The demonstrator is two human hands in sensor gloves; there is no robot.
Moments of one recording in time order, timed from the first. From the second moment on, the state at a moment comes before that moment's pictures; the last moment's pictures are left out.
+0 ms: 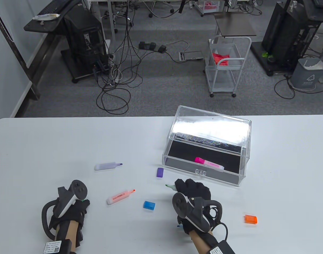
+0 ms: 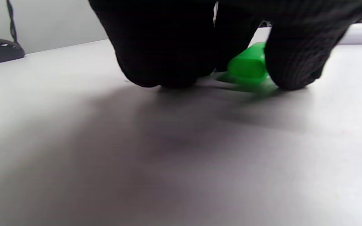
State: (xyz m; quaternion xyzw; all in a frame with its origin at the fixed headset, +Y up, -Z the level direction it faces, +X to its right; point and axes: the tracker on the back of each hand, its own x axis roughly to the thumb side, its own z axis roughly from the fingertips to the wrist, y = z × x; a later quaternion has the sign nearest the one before) left_hand -0.326 -0.763 -0.320 -0.18 0.19 0.03 0.96; right_hand 0.071 -0.703 -0.281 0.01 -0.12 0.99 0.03
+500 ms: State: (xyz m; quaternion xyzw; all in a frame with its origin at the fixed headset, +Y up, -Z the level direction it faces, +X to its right) left_hand -0.288 -0.721 -0.304 -0.11 0.07 0.12 0.98; right_hand 0.072 -0.705 -0.283 0.02 -0.11 0.99 0.05
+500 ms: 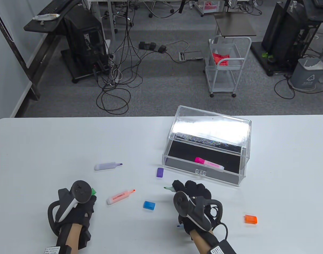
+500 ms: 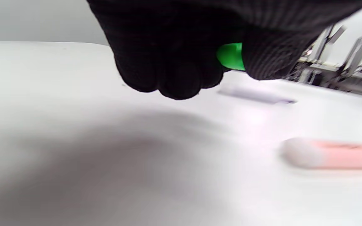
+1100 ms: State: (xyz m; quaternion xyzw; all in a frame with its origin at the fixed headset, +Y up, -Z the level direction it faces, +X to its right) left_hand -0.206 -0.712 -0.272 -0.05 -0.14 0.21 0.97; right_hand 0.046 -0.706 -0.272 0.13 -0.14 0.98 0.02
